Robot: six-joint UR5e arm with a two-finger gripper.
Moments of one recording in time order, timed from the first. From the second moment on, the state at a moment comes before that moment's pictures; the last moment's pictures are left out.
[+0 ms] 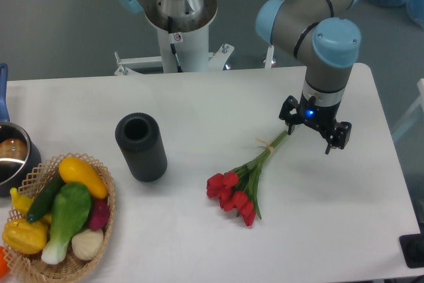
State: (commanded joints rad) arm 2.72 -1.90 -1.67 -1.00 1.52 1.35
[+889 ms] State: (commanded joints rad) arm 2.66 -1.91 -1.75 -0.98 1.50 1.29
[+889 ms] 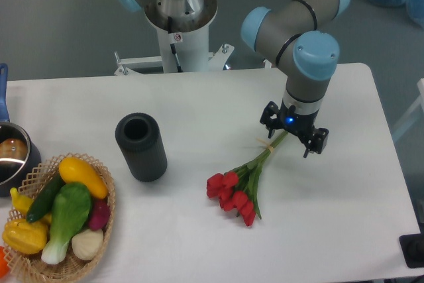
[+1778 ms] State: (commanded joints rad) arm 2.56 -2.03 -1.75 -0.92 1.40 1.20
